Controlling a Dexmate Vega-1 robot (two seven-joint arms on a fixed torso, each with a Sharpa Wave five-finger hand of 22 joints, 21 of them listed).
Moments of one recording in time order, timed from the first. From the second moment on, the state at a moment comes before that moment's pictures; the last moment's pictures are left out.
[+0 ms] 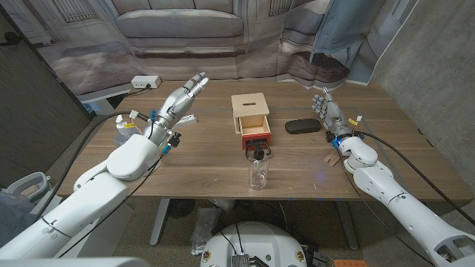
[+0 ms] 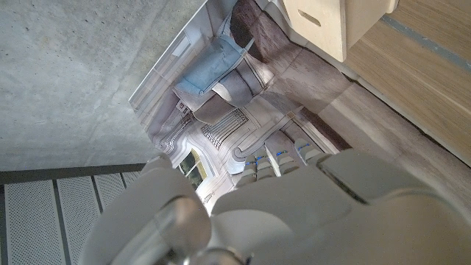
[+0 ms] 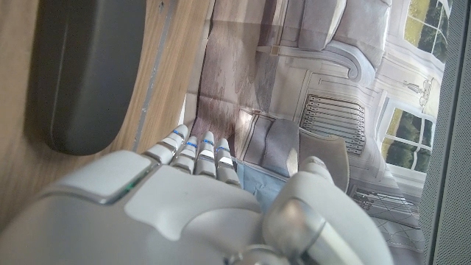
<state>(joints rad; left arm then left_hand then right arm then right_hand) 1.34 0.84 0.08 -2.15 -0.28 -0.14 0.16 0.36 -0.02 0.10 0.08 0.31 -0.09 0.06 0.20 0.18 -0.08 0.00 0.21 0.18 -0.13 0.02 0.19 0.18 -0.17 -0.03 0.32 0.17 -0.94 -0.56 -0.32 -1.41 0.67 0.30 -0.01 0.22 0.00 0.06 0.02 0.25 0.13 0.10 0.19 0.18 0.12 0.11 0.22 0.18 0.02 0.05 0.19 0.18 0.07 -0.04 0.21 0.18</state>
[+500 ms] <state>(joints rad) 1.33 0.84 0.10 -2.14 -0.27 -0.16 0.14 0.36 -0.02 0.10 0.08 0.31 -0.09 0.06 0.20 0.18 -0.08 0.00 0.21 0.18 -0.13 0.02 0.19 0.18 -0.17 -0.03 0.31 0.17 -0.93 -0.56 -0.32 -1.42 0.66 0.30 -0.01 0.22 0.00 0.06 0.02 0.24 0.13 0.10 0.19 0.18 0.12 0.11 0.22 0.18 0.02 0.05 0.19 0.18 0.07 -0.04 0.21 0.18</state>
